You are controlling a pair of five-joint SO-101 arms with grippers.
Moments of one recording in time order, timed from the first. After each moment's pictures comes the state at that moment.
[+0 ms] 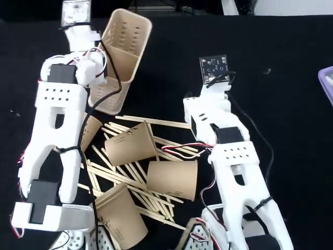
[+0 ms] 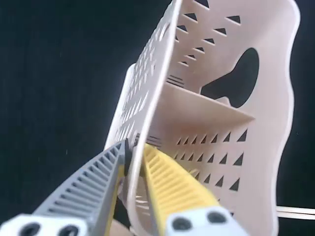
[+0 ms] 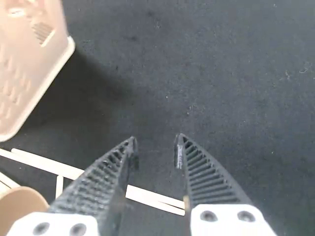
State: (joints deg) left arm -0.6 -7.3 -1.1 57.5 1.6; right arm -7.5 -34.2 53.4 29.1 2.7
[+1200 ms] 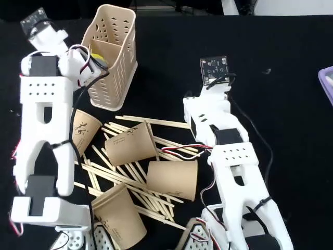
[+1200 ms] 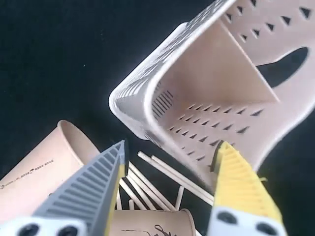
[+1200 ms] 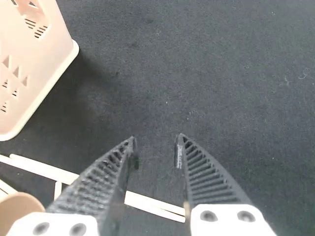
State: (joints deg) left arm -5.7 -3.3 -11.9 80.1 29.4; right arm -7.5 -34.2 55.1 25.5 2.7
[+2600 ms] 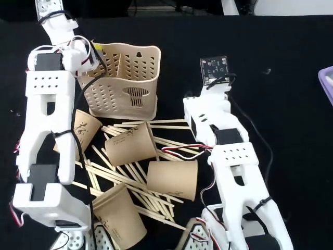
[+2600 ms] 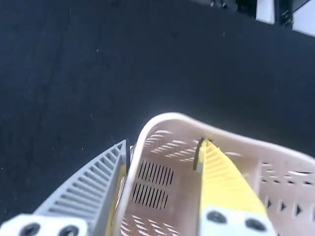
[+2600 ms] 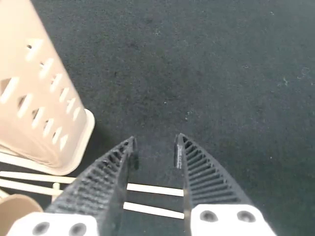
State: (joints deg) left arm -6.6 3.5 -12.1 61.1 11.5; right arm -6.5 -34.2 55.1 25.5 2.7
